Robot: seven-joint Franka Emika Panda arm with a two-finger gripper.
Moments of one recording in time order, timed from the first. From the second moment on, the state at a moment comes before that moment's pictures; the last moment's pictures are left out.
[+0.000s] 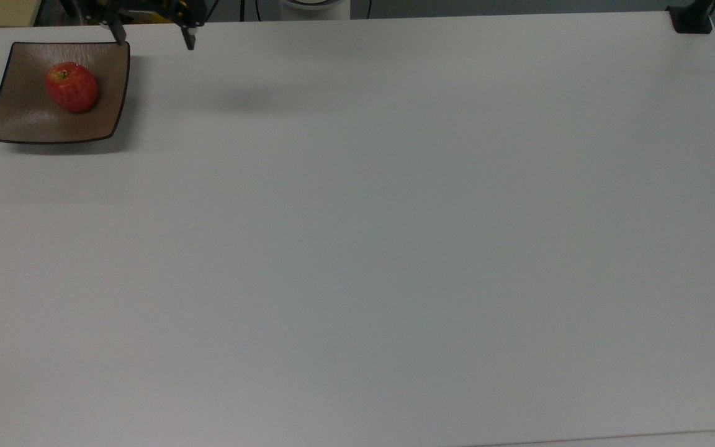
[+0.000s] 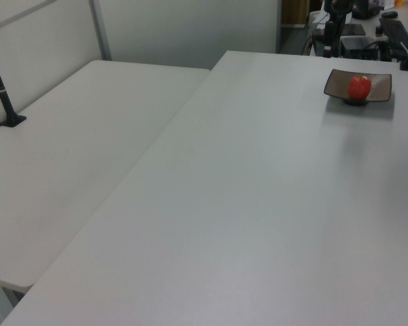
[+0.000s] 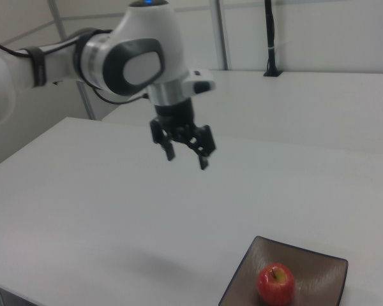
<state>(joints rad) 0.03 -0.02 -0.24 -1.80 -0.01 1.83 -0.21</state>
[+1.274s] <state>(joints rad) 0.02 0.04 0.04 -1.78 0.04 1.86 0.06</state>
